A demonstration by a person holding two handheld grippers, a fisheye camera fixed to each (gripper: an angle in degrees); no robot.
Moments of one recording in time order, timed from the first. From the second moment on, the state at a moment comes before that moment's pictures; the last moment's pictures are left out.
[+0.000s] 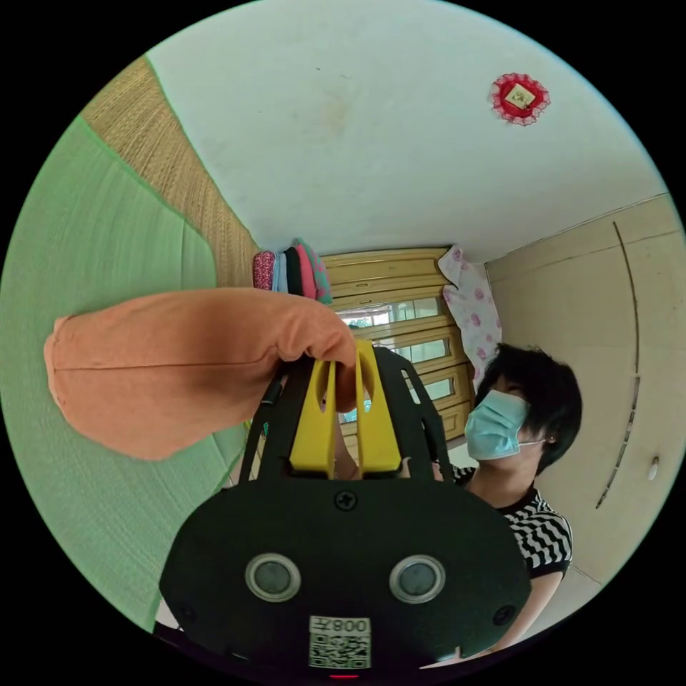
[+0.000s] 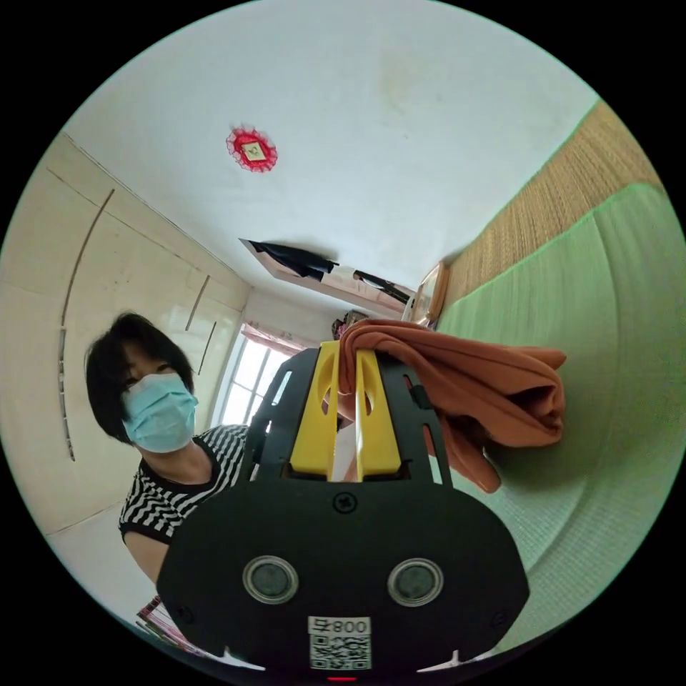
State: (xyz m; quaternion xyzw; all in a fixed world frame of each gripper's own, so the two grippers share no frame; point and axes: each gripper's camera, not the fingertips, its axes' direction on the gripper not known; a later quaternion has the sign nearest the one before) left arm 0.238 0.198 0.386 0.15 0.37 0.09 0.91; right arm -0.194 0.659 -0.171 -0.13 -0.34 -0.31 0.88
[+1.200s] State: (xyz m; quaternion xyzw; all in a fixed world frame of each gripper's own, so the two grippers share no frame) left arm 0.846 0.130 0.773 -0.23 0.23 0.18 0.93; right arm 0.307 0.687 -0.508 0.00 -0.11 -0.10 0.99
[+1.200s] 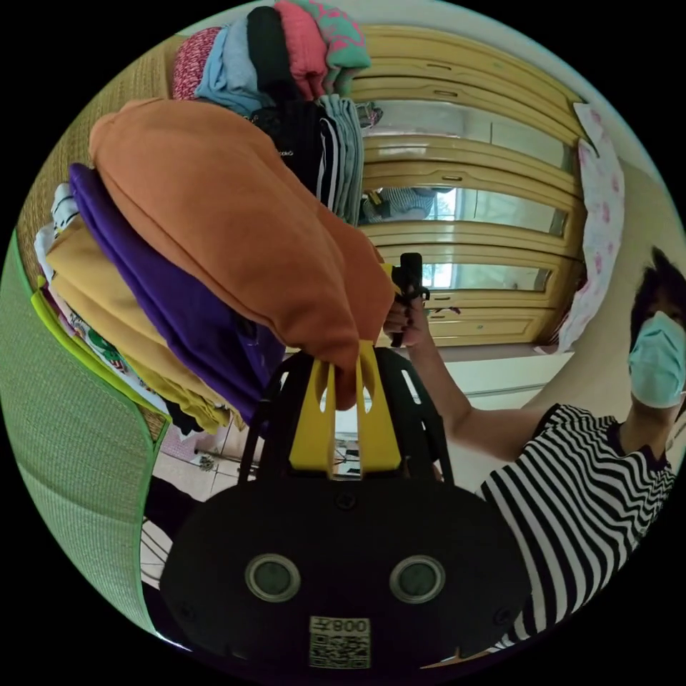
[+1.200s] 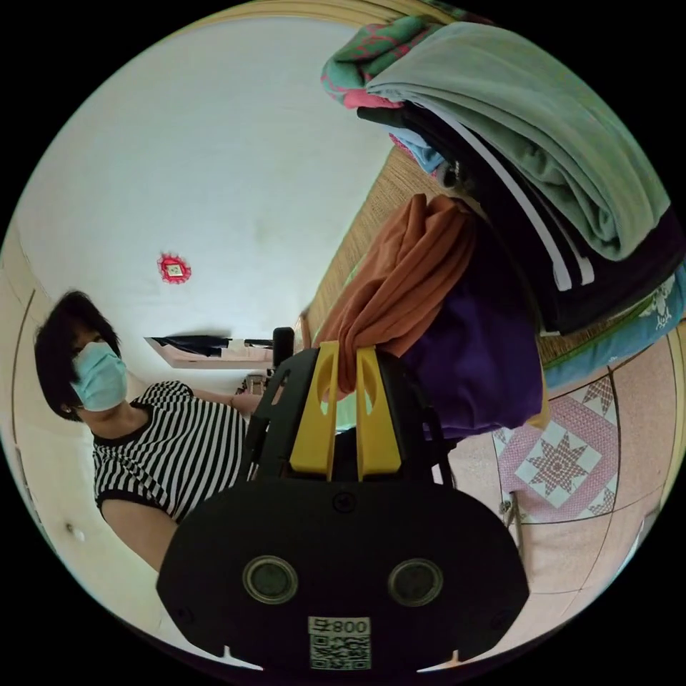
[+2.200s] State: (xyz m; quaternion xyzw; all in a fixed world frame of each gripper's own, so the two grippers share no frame) left arm 0.953 0.164 0.900 -0.35 0.08 0.18 0.92; right arm 0.407 0.810 -0.376 -0.03 -0.03 0.09 1.00
